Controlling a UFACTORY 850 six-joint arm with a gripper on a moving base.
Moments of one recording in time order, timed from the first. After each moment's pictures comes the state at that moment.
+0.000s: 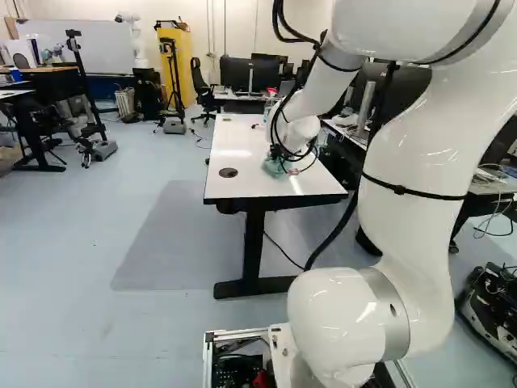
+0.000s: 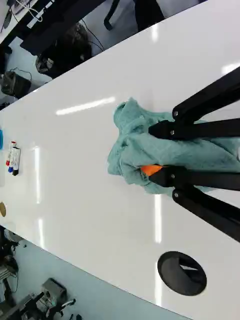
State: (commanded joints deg) arm -1.7 -11.7 -47.3 1.2 12.3 0.0
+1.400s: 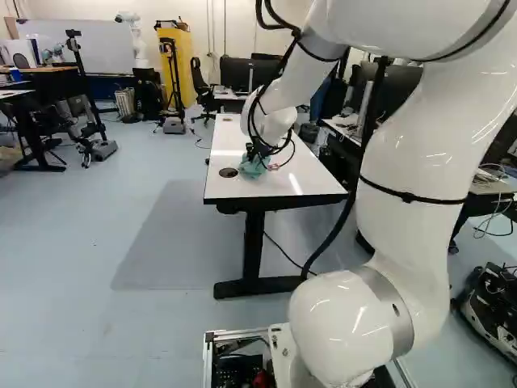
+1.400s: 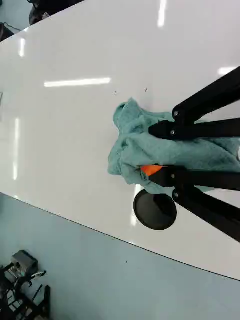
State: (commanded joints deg) arm 7.5 -11.1 -49.9 2.4 5.0 0.0
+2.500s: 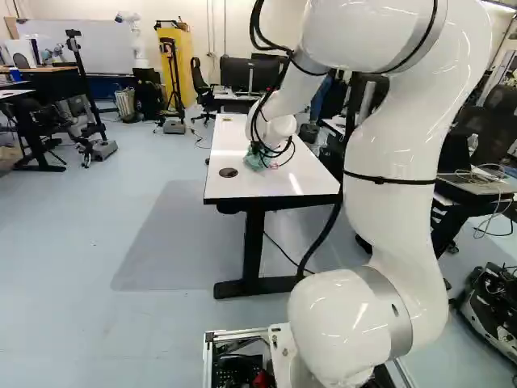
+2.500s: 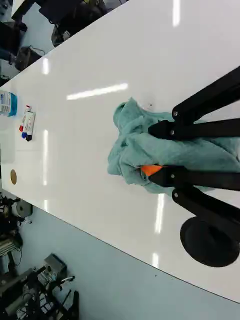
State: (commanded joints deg) arm 4.4 -20.6 -55.5 2.4 17.1 0.0
